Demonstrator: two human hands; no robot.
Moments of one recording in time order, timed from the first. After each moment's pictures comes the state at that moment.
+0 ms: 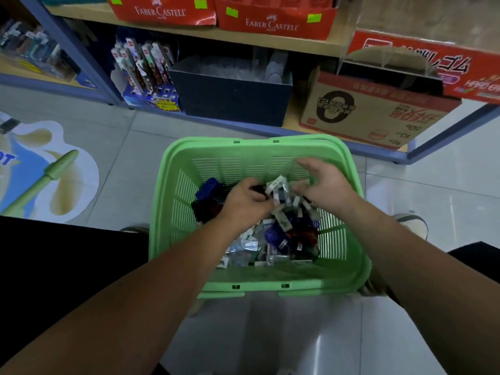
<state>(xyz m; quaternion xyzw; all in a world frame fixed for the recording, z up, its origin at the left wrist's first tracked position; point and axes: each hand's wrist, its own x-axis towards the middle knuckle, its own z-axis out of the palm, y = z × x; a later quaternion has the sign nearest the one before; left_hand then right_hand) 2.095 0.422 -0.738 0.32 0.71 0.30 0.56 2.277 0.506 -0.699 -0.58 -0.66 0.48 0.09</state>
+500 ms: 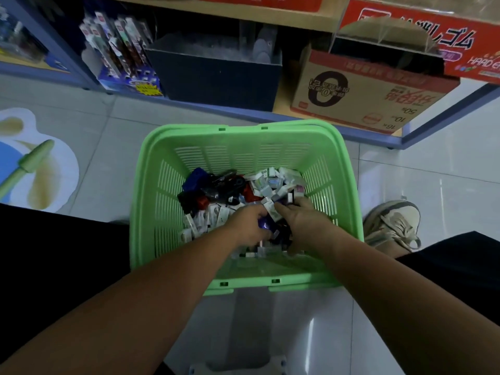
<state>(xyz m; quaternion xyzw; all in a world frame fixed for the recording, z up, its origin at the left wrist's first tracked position) 2.119 0.400 -0.790 0.49 0.68 0.07 0.55 2.289 0.452 -0.764 -0.40 -0.81 0.23 -0.35</state>
